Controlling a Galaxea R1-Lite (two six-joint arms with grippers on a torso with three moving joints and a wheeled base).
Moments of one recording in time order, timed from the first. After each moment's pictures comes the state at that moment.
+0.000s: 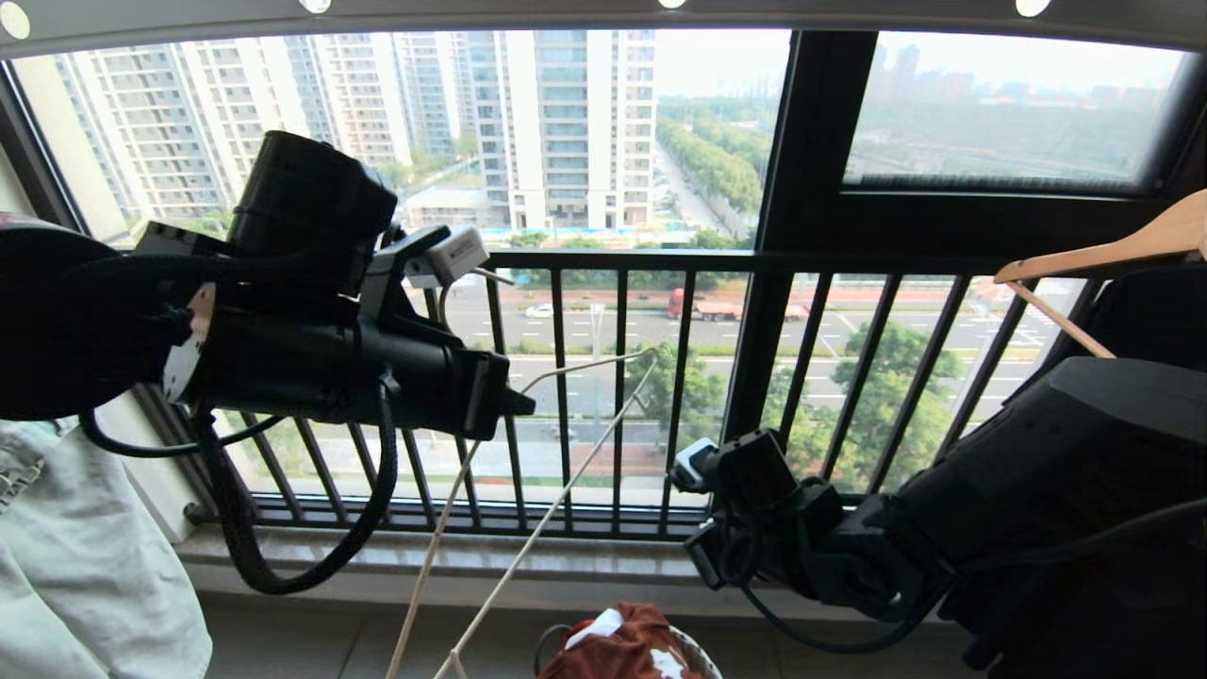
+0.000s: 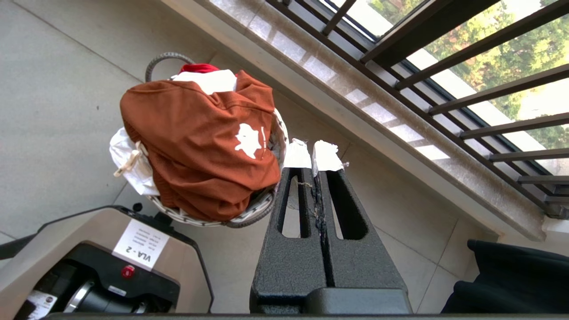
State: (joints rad) left arm -0.52 1.59 -1.30 0.28 -0.22 -0.15; right arm 0.59 2.15 -0.96 -0.44 -0.28 -0.09
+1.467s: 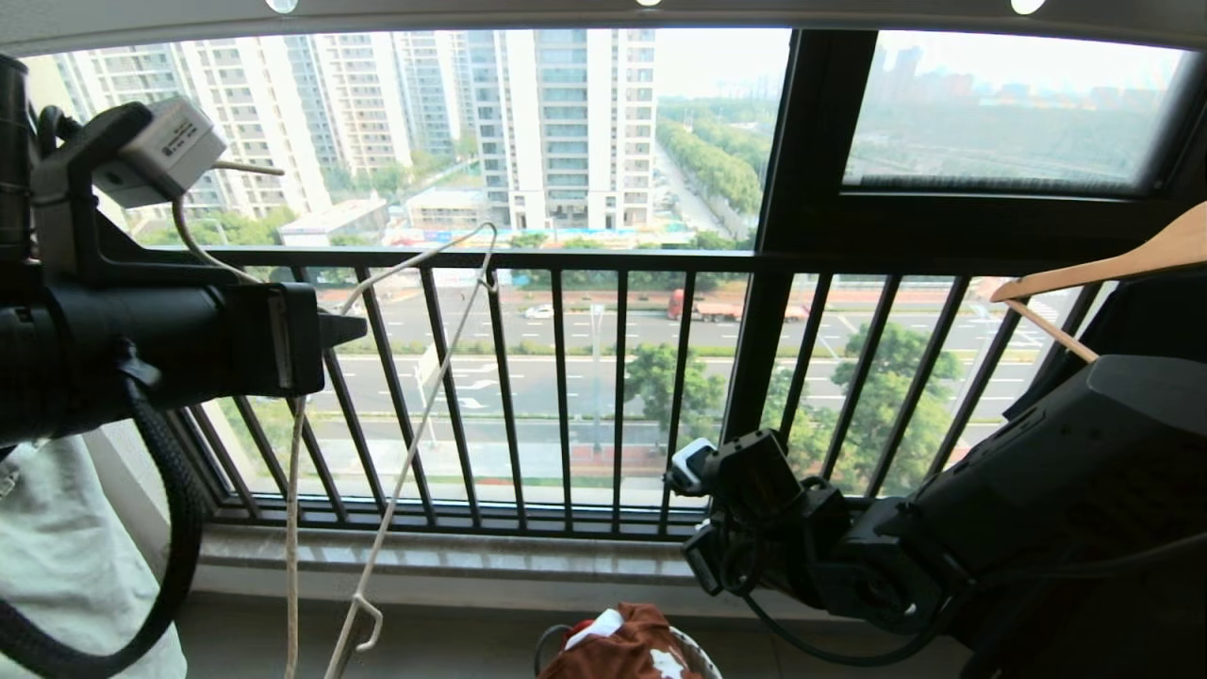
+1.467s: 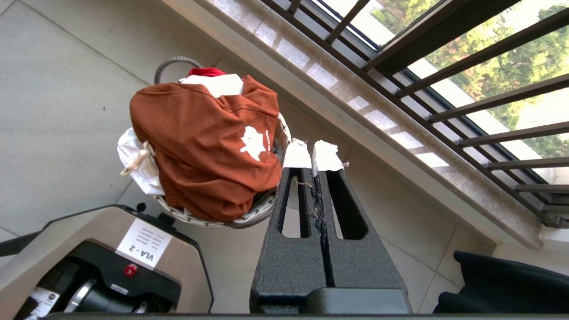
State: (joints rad) left arm -0.48 1.26 -1.12 0.14 0.15 -0.19; right arm 0.63 2.11 -0.93 -0.44 -0.29 -0.09
